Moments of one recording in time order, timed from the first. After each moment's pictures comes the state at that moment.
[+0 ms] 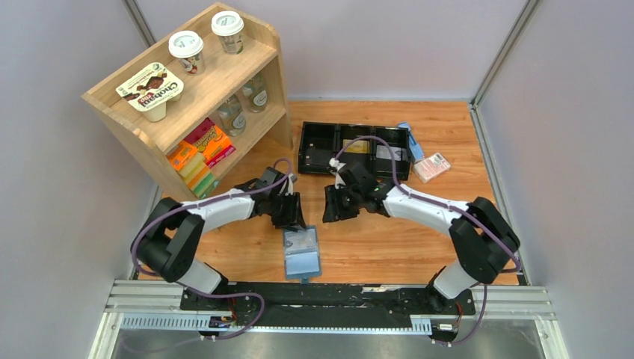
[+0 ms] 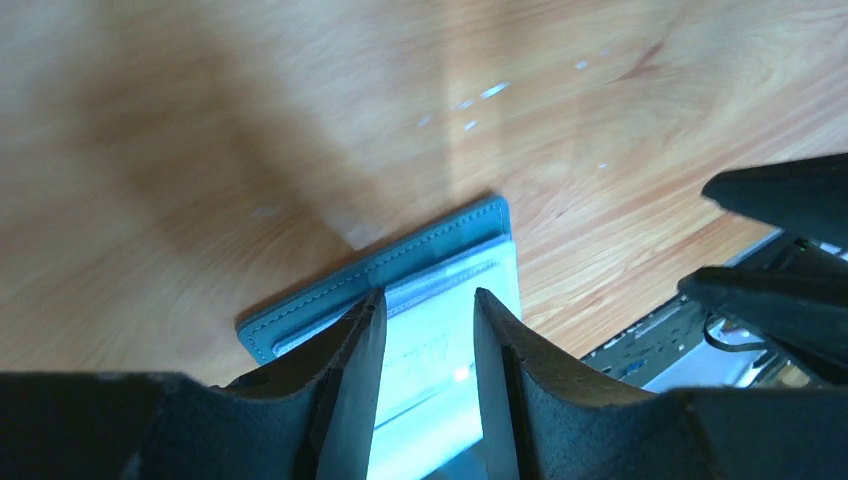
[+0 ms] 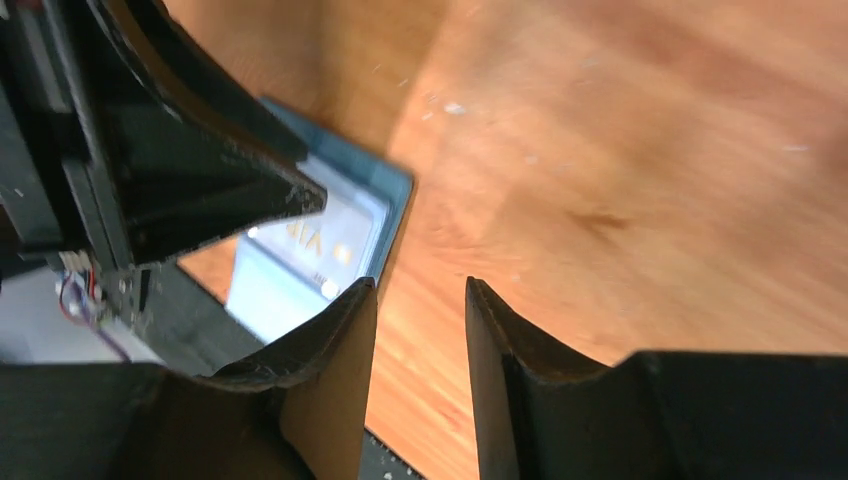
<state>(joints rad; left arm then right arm) -0.56 1.47 0.70 -0.31 0.34 -0.62 0.79 1.59 0.97 -0.32 -0.30 0.50</state>
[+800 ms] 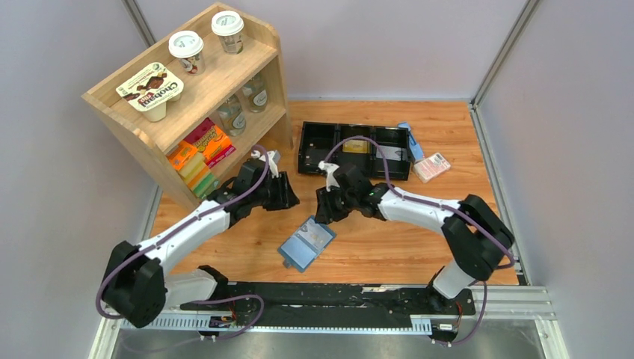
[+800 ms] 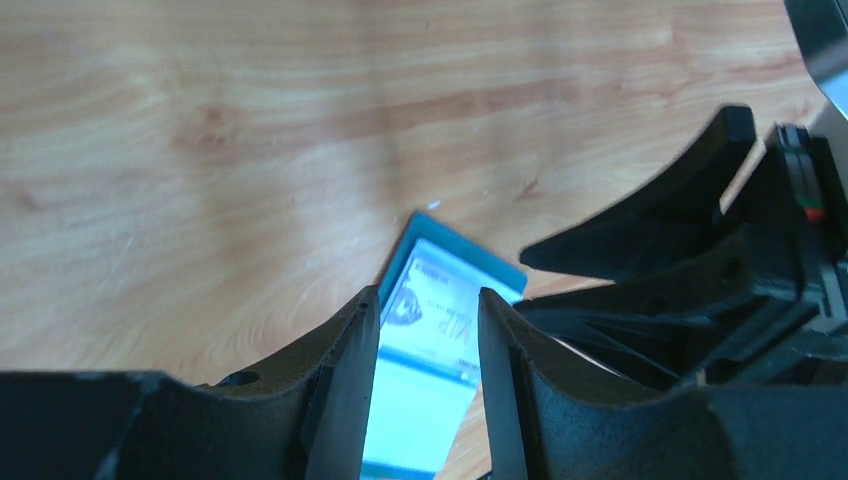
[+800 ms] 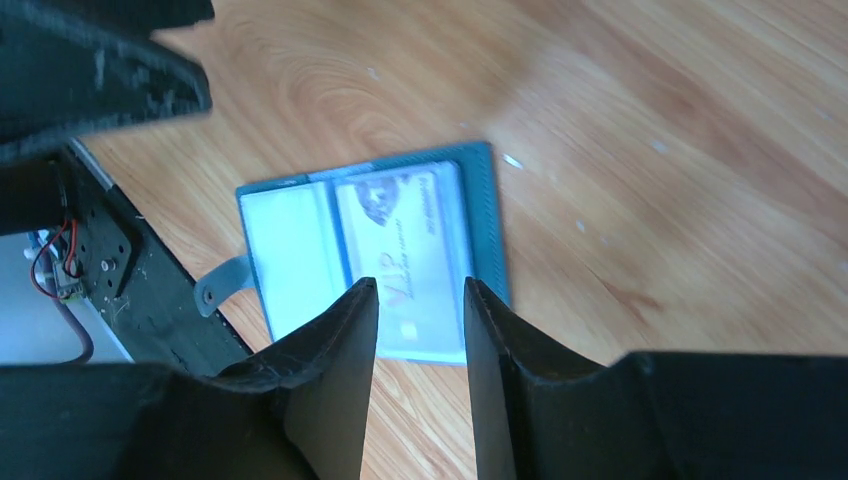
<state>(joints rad) -0.54 1.22 0.75 -0.25 0.17 -0.59 0.79 1.55 0.88 -0.14 -0.29 0.42</state>
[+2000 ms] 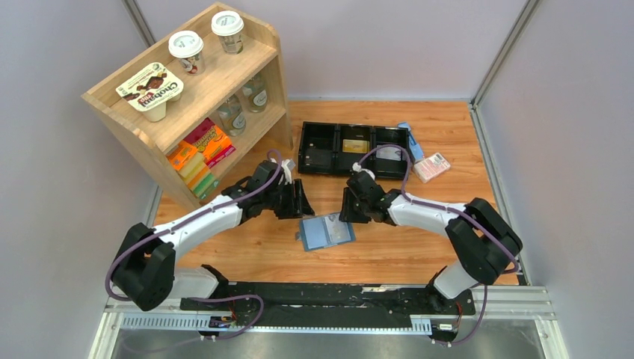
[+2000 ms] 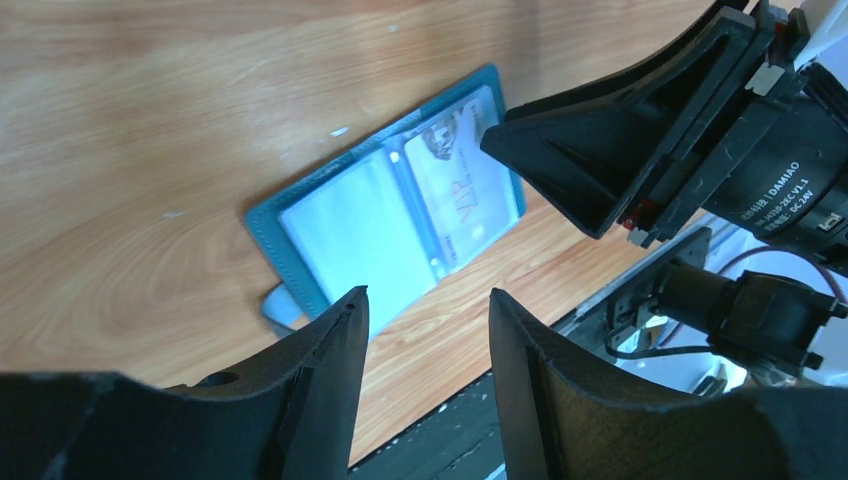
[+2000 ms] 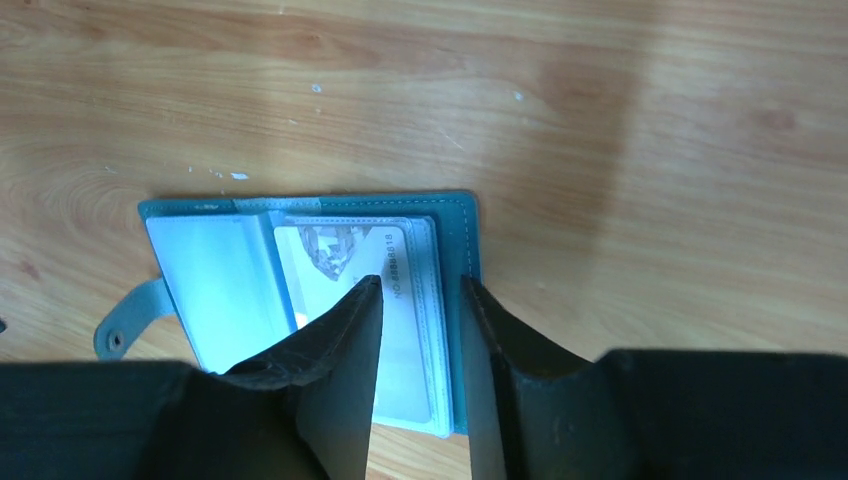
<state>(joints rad) -0.61 1.28 0.75 -0.29 0.30 -0.72 0.73 1.57 0.80 -0.18 0.01 0.71</state>
